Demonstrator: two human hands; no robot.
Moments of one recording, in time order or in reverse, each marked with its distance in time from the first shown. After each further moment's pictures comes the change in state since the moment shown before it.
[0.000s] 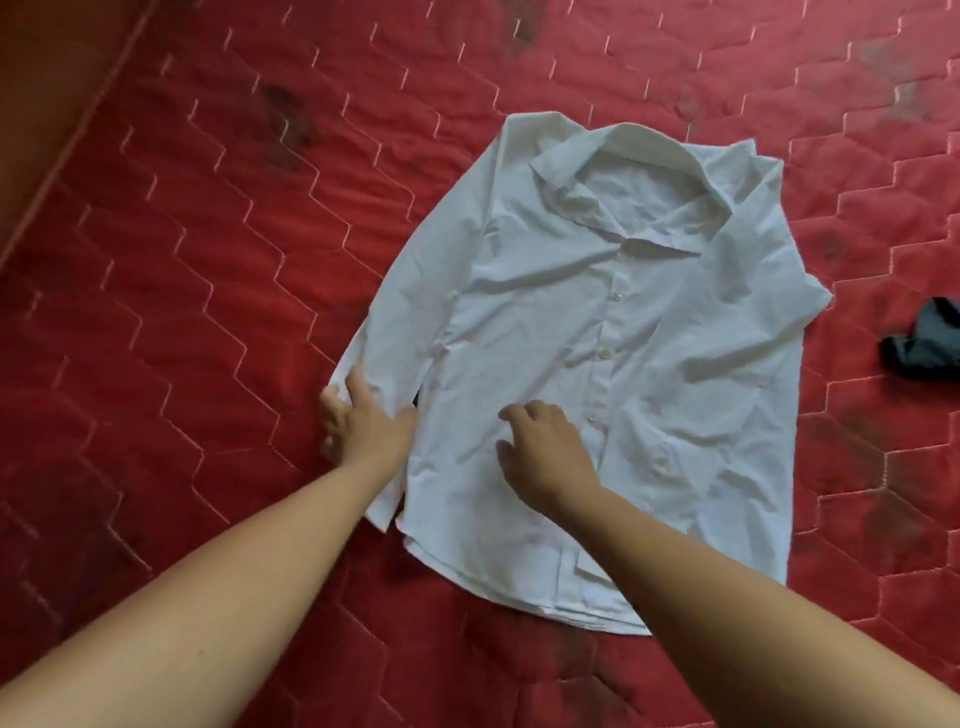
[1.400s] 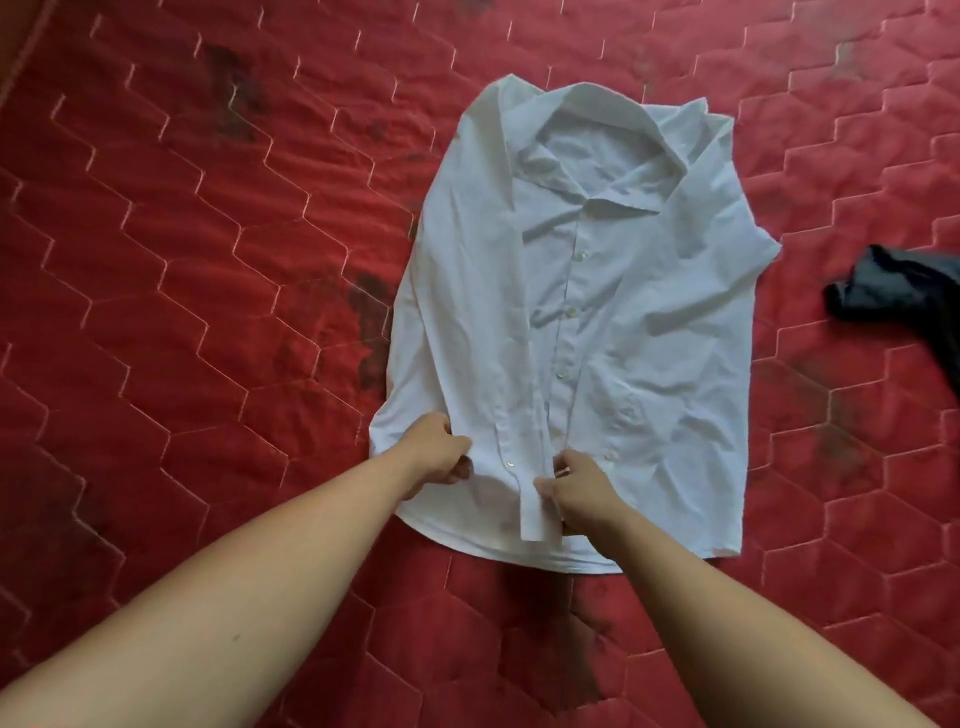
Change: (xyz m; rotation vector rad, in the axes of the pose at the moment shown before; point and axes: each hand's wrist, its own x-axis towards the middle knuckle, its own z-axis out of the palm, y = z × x) left_hand -0.058 0.011 0.046 -0.211 -0.744 -0.063; right_hand -0.077 0.064 0.045 0.972 -0.205 0.683
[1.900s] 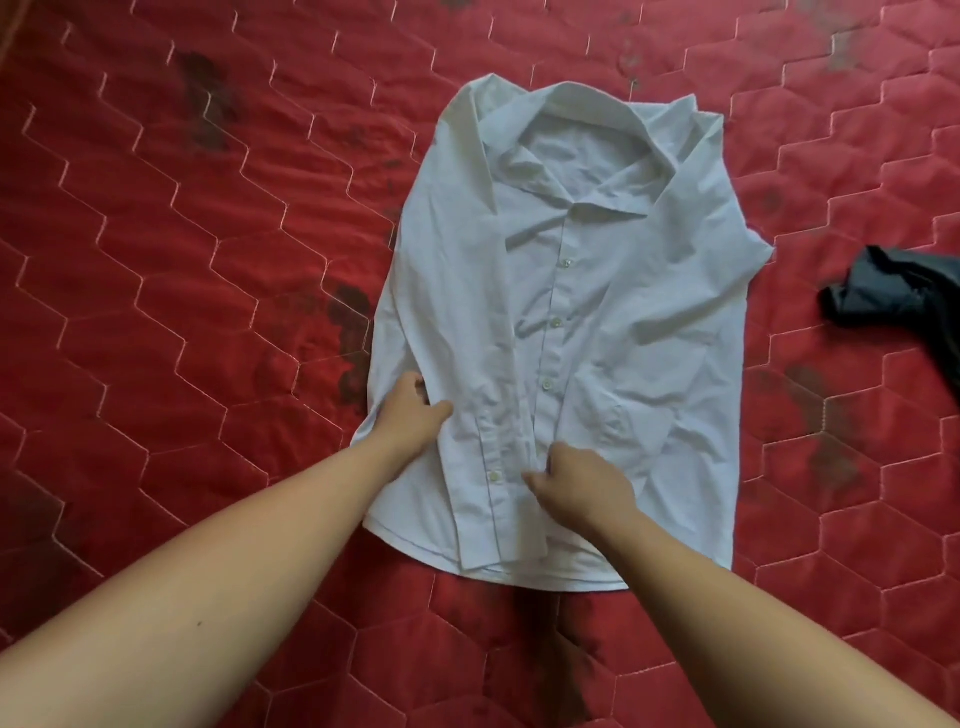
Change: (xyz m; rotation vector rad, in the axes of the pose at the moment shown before) left_hand 0.024 0.029 -0.012 -0.043 0.252 0.171; right_hand 0.002 -0.030 -0.024 -0.888 0.150 -0.232
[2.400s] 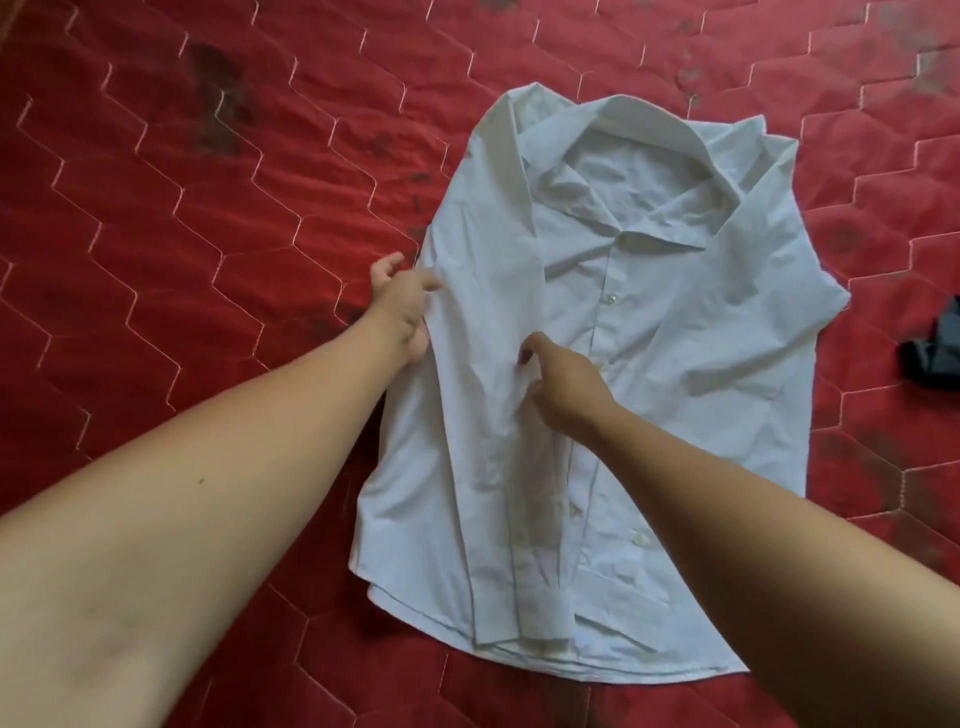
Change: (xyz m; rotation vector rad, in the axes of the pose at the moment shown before) left_hand 0.116 0.113 -0.048 -0.796 0.151 -0.036; right_hand 0.122 -0.085 -0.081 0.170 0.134 -0.254
